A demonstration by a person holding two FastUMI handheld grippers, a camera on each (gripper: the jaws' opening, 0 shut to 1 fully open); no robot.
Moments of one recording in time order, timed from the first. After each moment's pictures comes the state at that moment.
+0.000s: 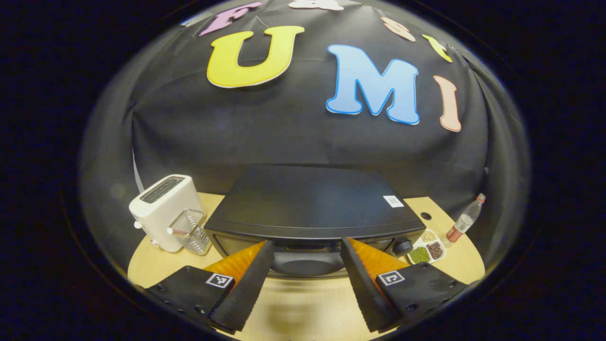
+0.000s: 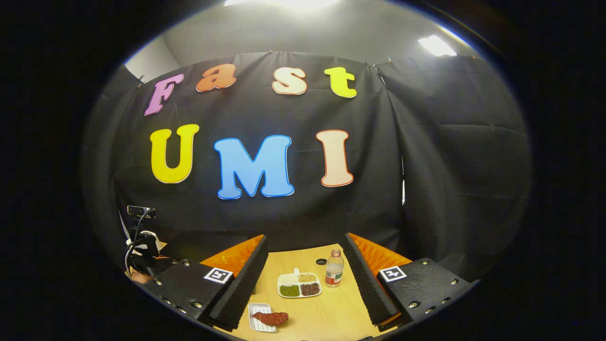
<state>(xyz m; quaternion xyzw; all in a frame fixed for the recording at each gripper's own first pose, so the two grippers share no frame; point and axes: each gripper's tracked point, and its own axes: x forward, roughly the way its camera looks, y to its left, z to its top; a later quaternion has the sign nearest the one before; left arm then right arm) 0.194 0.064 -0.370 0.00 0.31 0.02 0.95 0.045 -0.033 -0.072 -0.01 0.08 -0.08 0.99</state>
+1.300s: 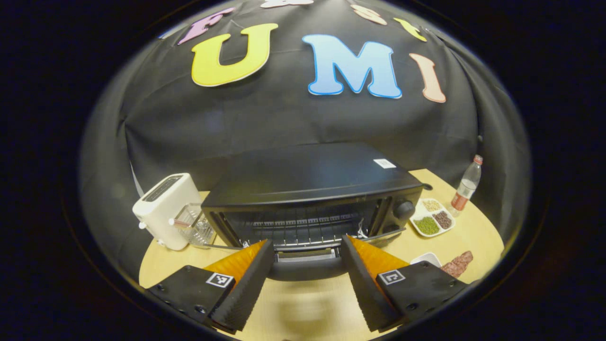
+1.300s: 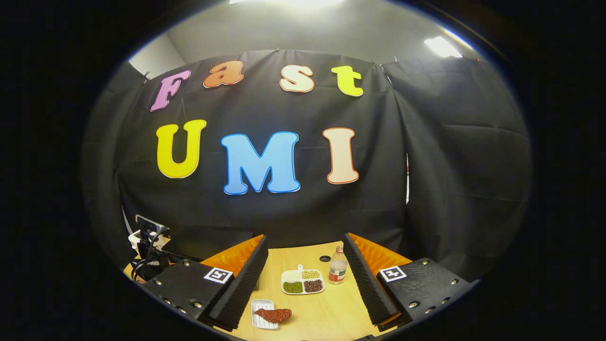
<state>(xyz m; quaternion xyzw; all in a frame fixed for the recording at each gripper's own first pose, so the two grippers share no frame) 0.138 0.052 -0.397 0.06 0.33 -0.01 0.94 0.038 -0.013 -0.072 -0.02 0.08 -0.06 0.99</state>
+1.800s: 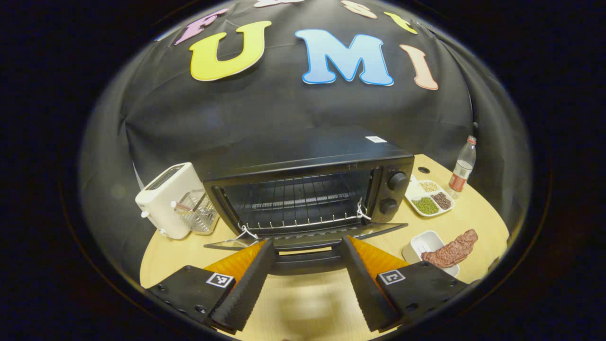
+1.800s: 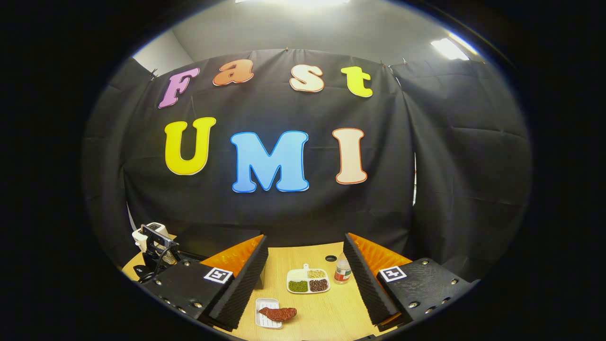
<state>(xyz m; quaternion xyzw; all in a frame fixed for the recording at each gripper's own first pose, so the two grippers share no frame) 0.101 0.051 -0.417 0.08 0.35 -0.01 0.93 0.036 0.002 -0.075 -0.03 0.09 -0.04 0.99</state>
